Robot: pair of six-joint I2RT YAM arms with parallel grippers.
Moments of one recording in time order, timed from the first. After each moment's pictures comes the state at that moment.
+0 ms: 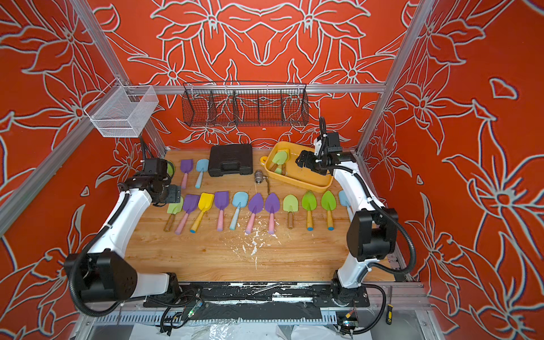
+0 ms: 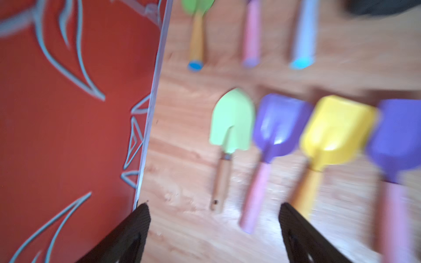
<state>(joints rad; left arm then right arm) 0.04 1.31 1.25 -0.95 -0.32 -0.03 0.09 1.74 1.58 -0.67 -0.34 0.43</state>
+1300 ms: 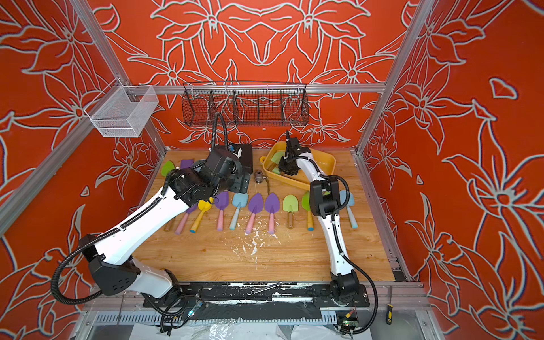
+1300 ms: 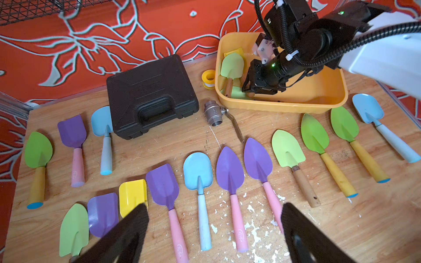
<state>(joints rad) -0.71 1.48 1.66 -0.92 -0.37 -0.29 0.23 2.61 2.42 -0.91 -0.22 0.58</state>
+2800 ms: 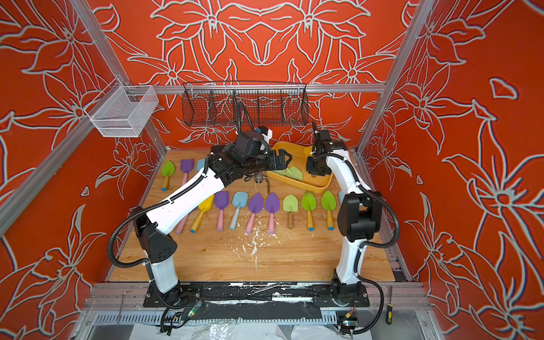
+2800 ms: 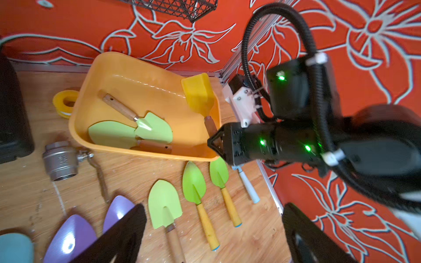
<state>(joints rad) -0.71 1.87 2.01 -0.58 0.07 -0.64 0.11 1.84 1.79 -1.04 -0.09 0.31</state>
